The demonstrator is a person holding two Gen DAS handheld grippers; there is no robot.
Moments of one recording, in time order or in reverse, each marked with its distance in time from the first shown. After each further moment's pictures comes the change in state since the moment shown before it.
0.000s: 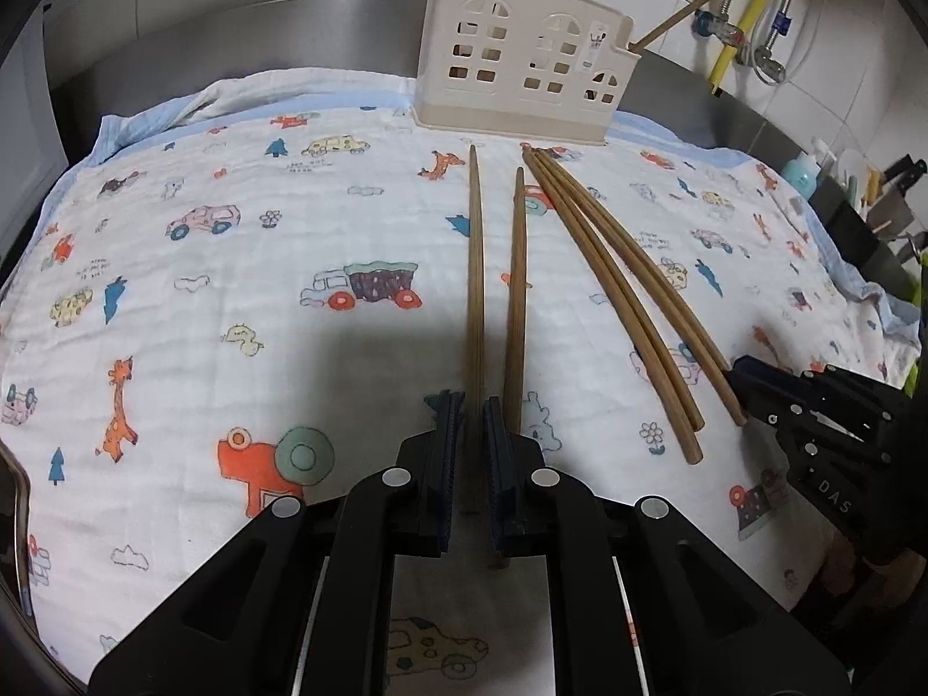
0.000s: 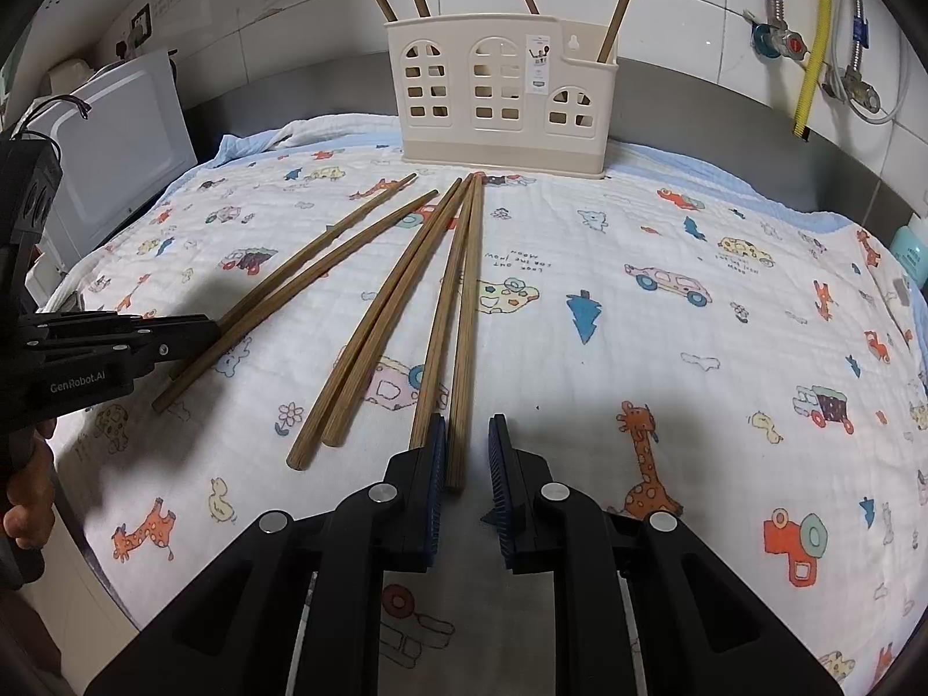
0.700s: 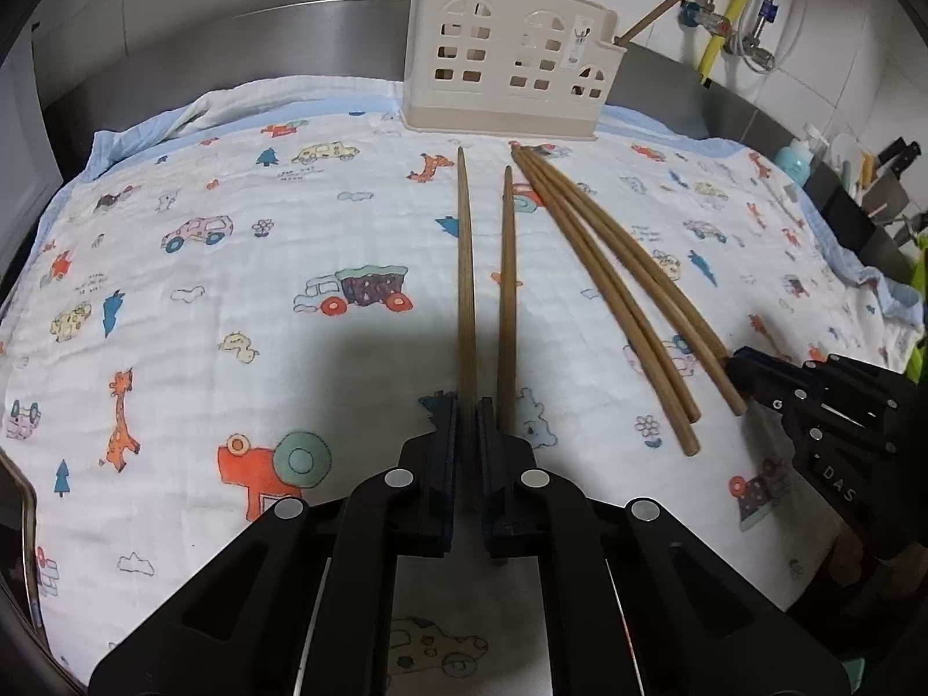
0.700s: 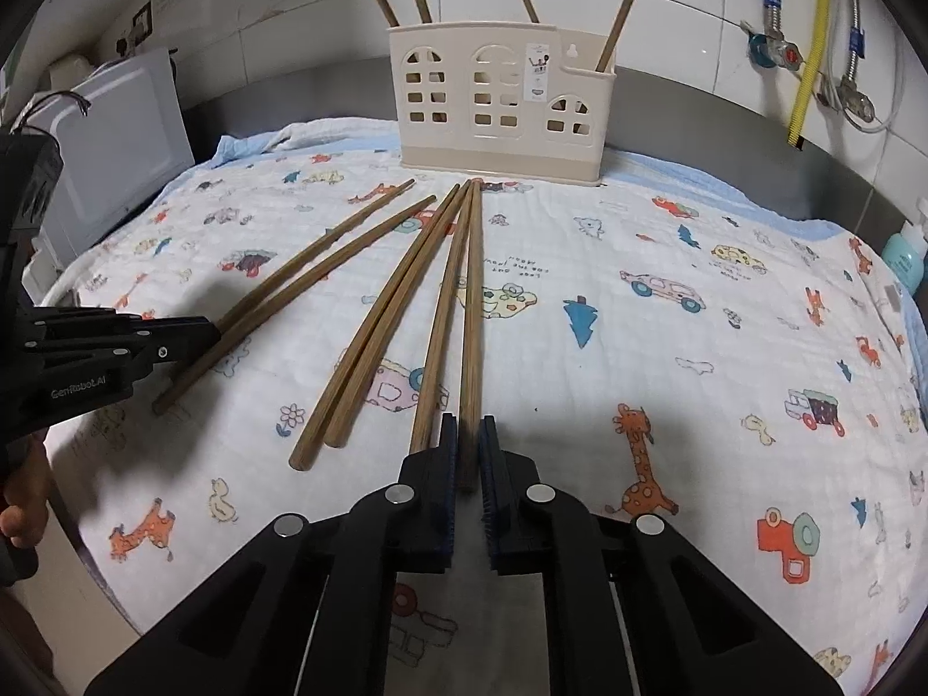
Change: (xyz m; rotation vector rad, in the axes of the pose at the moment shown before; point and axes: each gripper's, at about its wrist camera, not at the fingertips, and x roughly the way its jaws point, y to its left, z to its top) left arm -0.004 -0.003 0.000 0.035 -0.004 -0.008; right arm -0.006 0.001 -0.001 -0.005 -0.018 -0.019
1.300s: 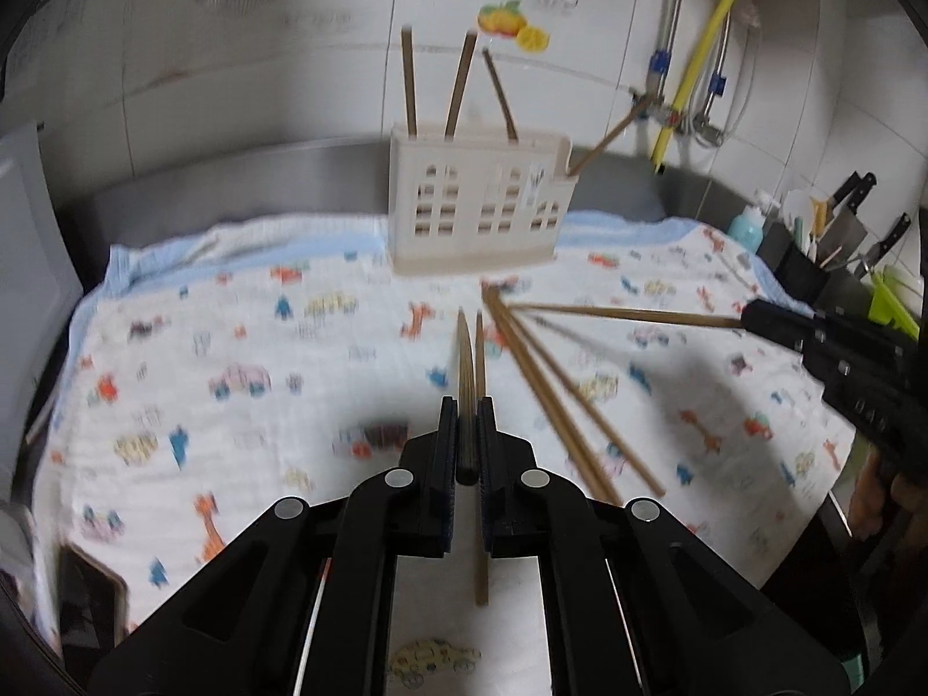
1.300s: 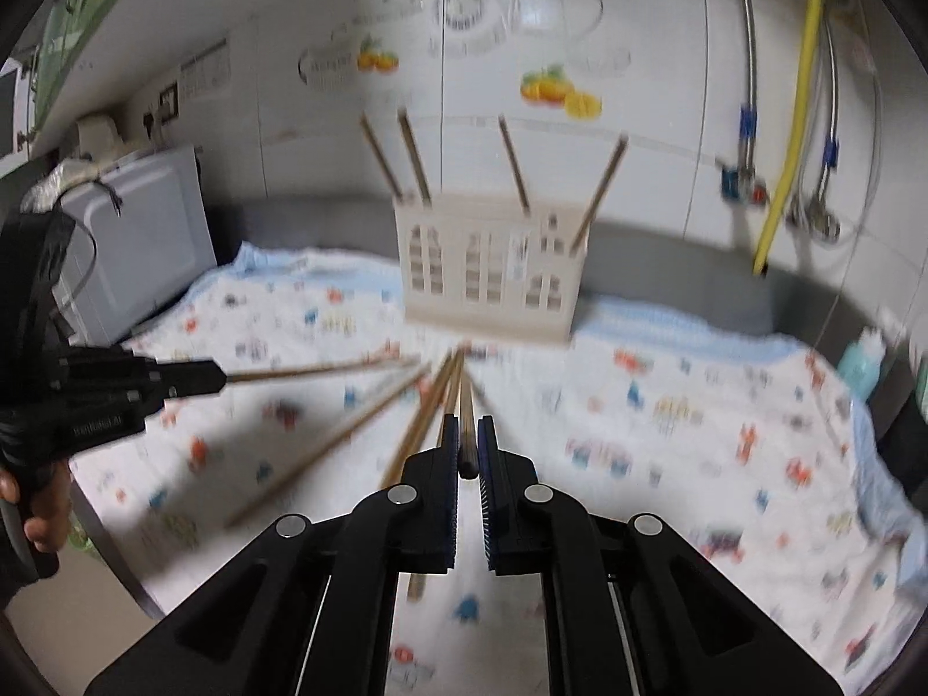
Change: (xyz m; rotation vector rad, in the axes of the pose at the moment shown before) left arm -0.079 -0.007 0.054 0.068 -0.189 -0.028; right arm -0.089 -0.009 0.082 -0.039 -0.239 0.001
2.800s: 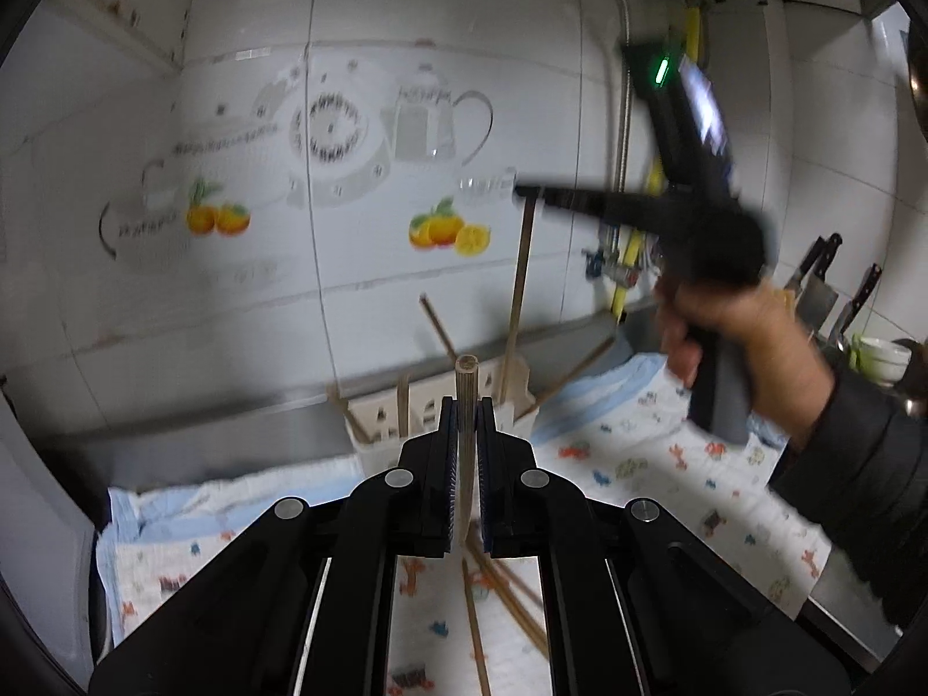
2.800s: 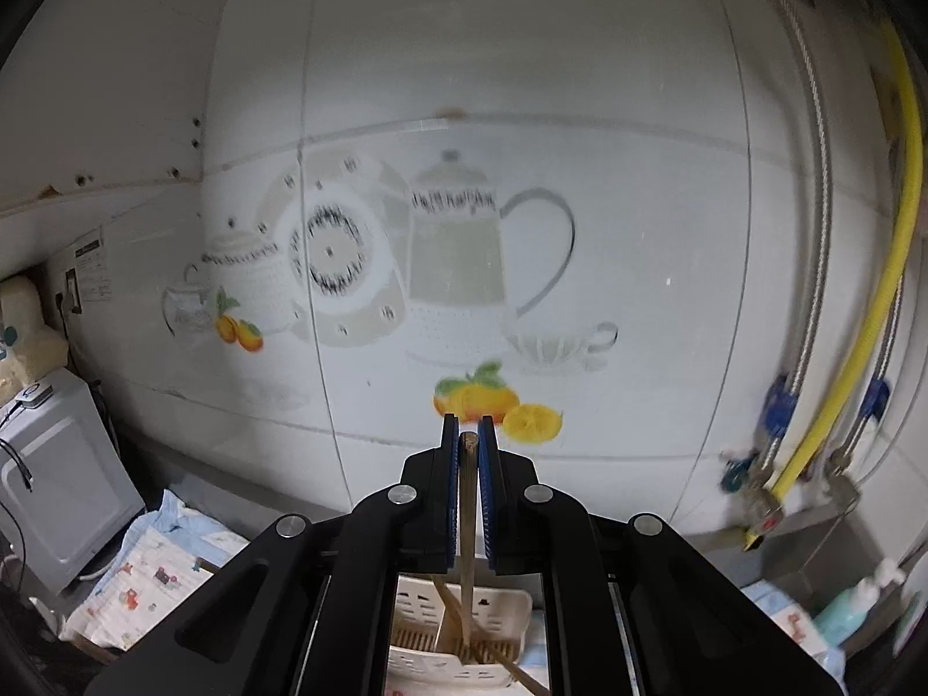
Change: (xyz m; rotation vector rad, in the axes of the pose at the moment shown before) left arm -0.028 -0.042 0.167 0.167 -0.241 -0.052; right arm 0.096 -0.078 0.250 0.081 -0.213 -0.083
